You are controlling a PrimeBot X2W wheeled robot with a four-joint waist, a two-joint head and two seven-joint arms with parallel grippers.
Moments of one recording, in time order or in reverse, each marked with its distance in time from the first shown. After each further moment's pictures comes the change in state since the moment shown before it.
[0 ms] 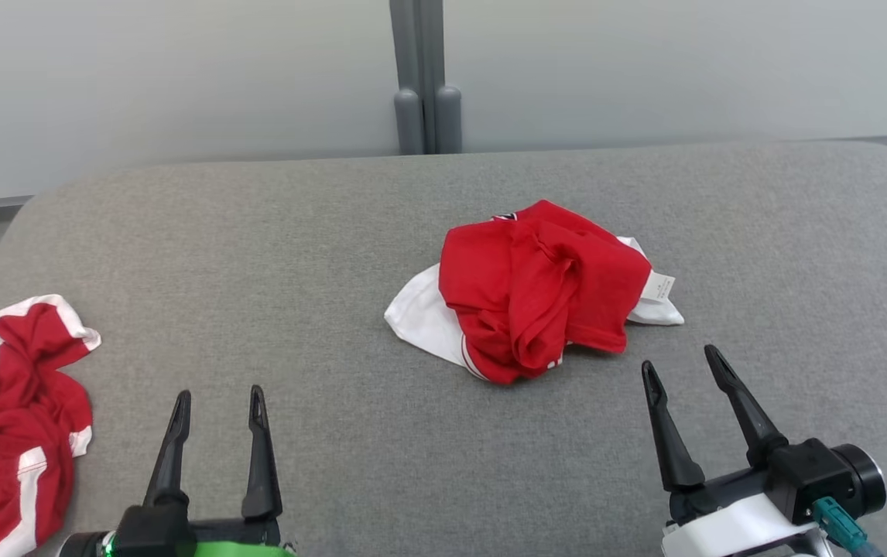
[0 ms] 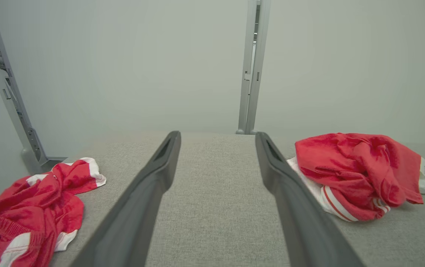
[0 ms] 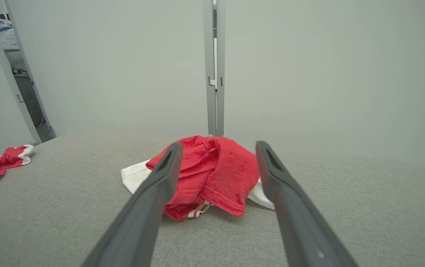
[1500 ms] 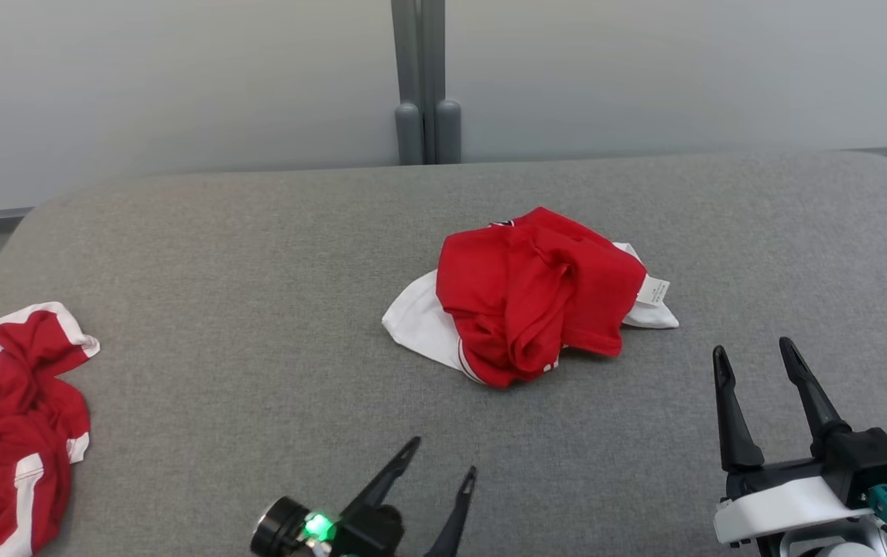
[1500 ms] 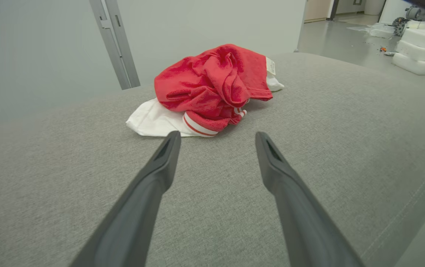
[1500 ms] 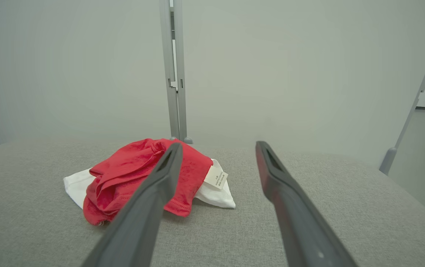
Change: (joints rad) left arm -0.102 -0.003 -0.334 0.297 0.112 -0.187 0.000; right arm 0.003 0.001 -0.142 0.027 -0.016 0.000 0.000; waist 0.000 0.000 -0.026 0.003
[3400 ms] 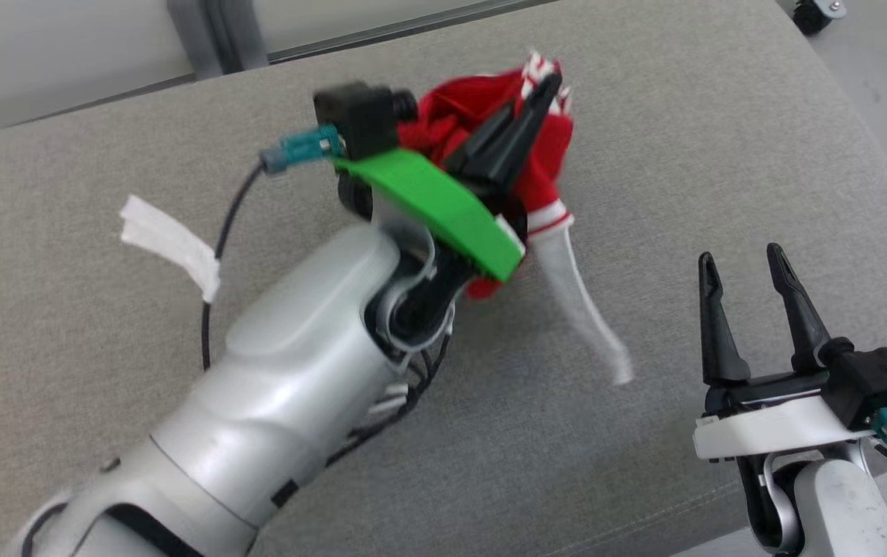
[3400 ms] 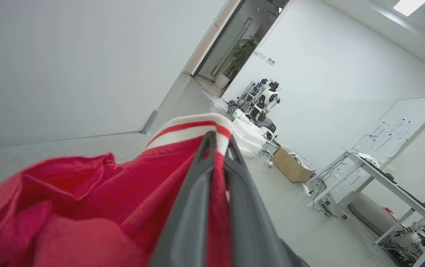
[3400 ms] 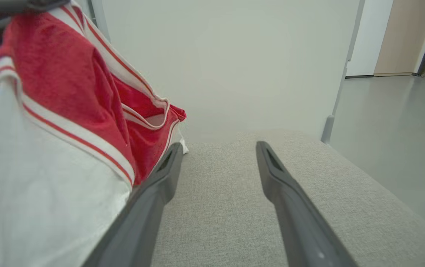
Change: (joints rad) left arm -0.942 0.000 -0.420 0.207 -1.154 -0.001 0.061; right arm -0.188 0.000 0.039 0.000 0.086 0.000 0.000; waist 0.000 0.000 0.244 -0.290
